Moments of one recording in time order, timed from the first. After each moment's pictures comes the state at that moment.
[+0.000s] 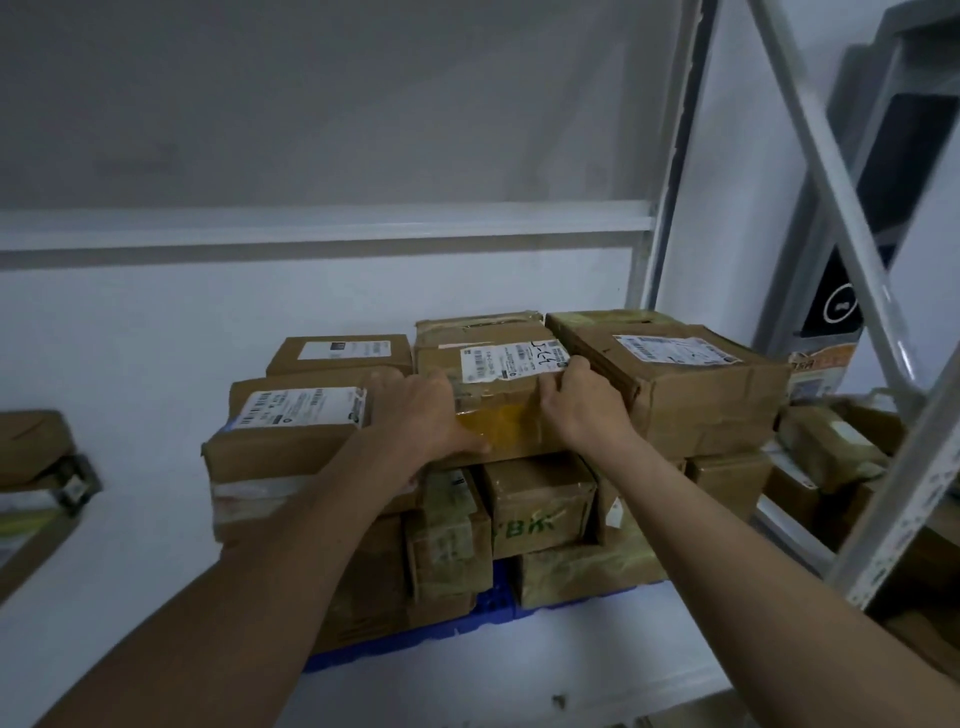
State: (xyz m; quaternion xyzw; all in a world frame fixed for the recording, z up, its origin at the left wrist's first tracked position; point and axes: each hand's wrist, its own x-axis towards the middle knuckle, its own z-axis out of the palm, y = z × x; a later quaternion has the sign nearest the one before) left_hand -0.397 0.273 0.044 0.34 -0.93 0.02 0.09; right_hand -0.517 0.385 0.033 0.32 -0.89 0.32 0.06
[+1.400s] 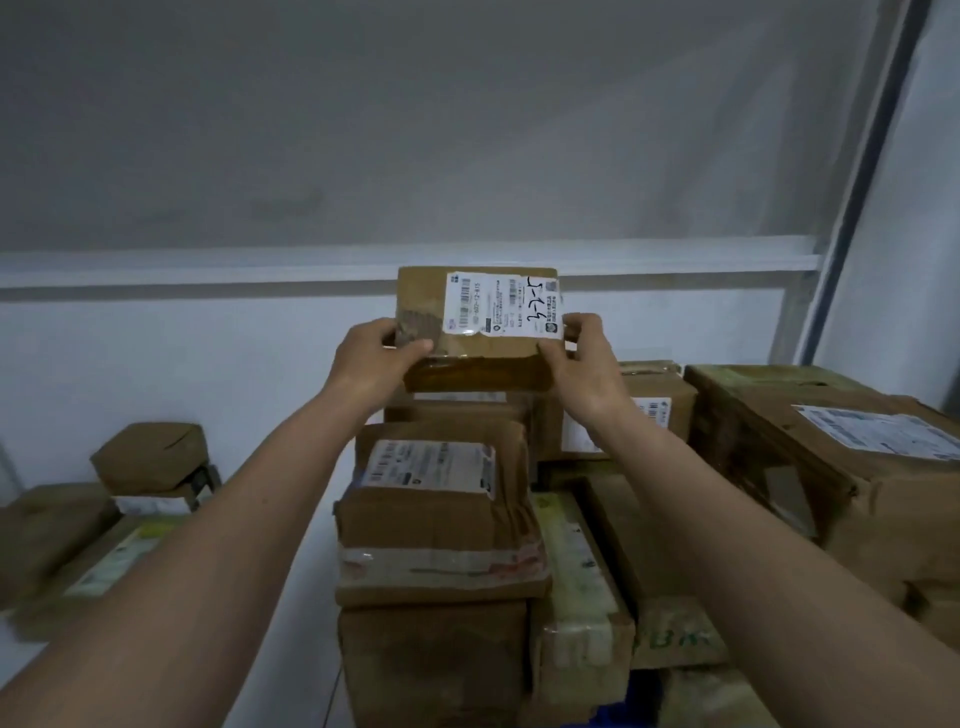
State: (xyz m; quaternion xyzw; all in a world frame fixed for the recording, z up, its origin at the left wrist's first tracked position) left_hand -0.323 0.127 0.100 0.36 -0.78 -0.33 0.40; right_hand -0.489 0.242 0.081 0.41 -0.70 0.59 -0.04
